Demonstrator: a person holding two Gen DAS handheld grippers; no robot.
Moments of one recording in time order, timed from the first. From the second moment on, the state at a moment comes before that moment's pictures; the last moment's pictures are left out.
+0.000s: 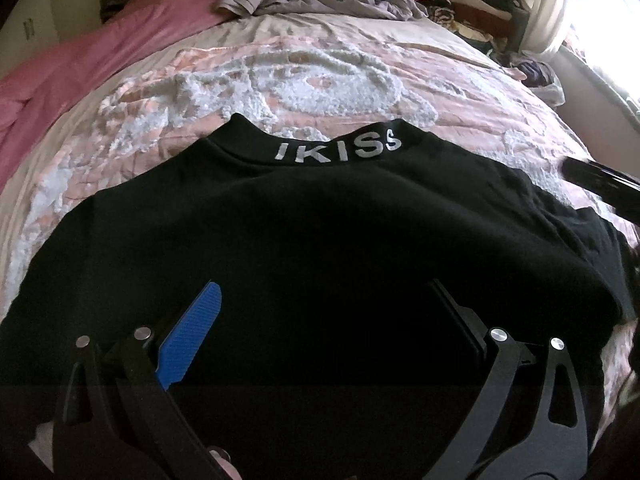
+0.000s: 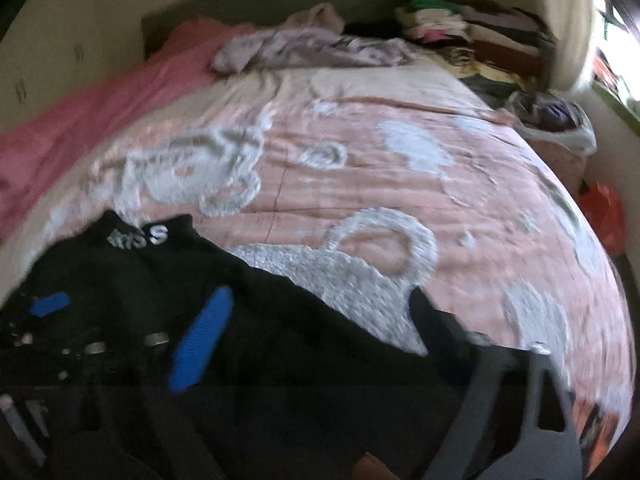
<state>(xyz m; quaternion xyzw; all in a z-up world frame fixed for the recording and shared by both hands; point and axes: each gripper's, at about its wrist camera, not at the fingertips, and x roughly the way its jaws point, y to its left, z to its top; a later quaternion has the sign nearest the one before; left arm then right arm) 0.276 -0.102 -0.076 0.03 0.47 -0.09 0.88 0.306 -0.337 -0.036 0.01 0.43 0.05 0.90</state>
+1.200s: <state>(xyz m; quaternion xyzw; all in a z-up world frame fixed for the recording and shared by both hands) 0.278 -0.146 -0.088 0.05 0.48 -0.14 0.87 0.350 -0.324 -0.060 -0.05 0.44 0.04 0.89</state>
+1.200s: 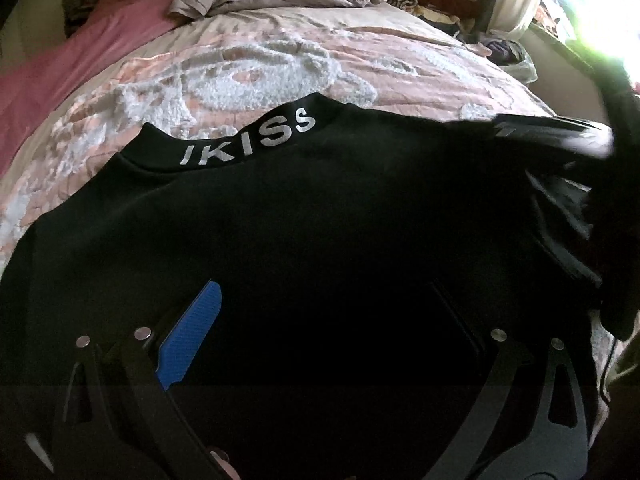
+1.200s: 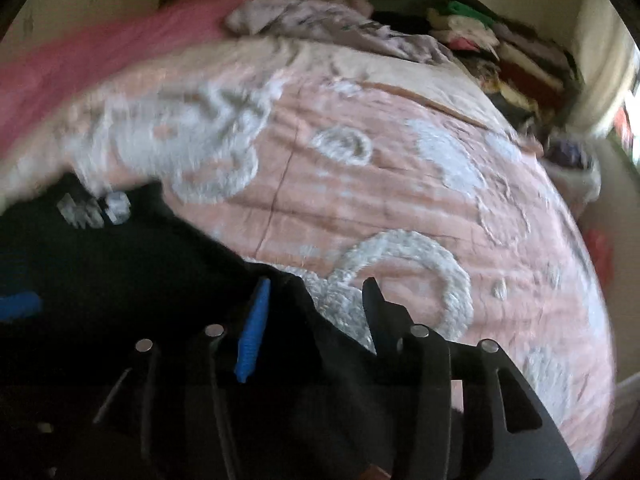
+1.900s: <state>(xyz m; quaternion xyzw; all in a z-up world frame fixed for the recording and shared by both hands) 0.234 -0.103 -0.038 0.00 0.43 -0.12 0.90 0.132 -0.495 0.005 0.17 0.32 -0.22 0.91</state>
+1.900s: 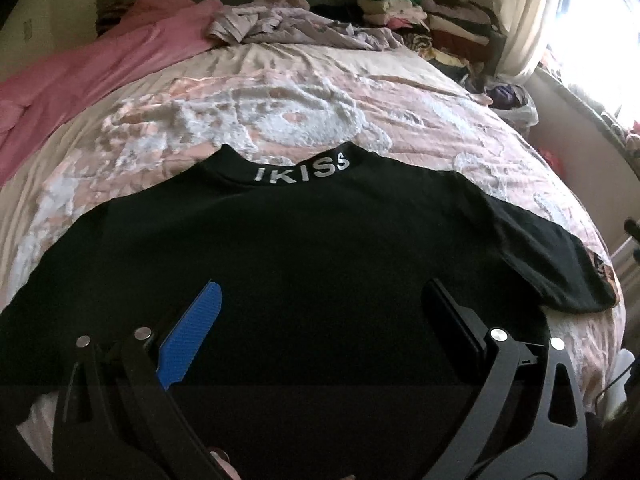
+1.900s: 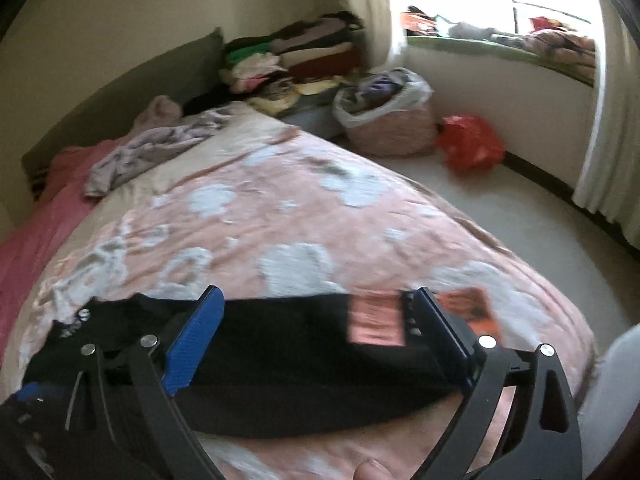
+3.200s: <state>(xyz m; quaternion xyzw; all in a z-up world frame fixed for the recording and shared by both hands) 0.187 -0.115 -0.049 0.04 0.43 -0.11 0.90 0.090 -0.553 -0.029 0.19 0.31 -0.21 0.91</state>
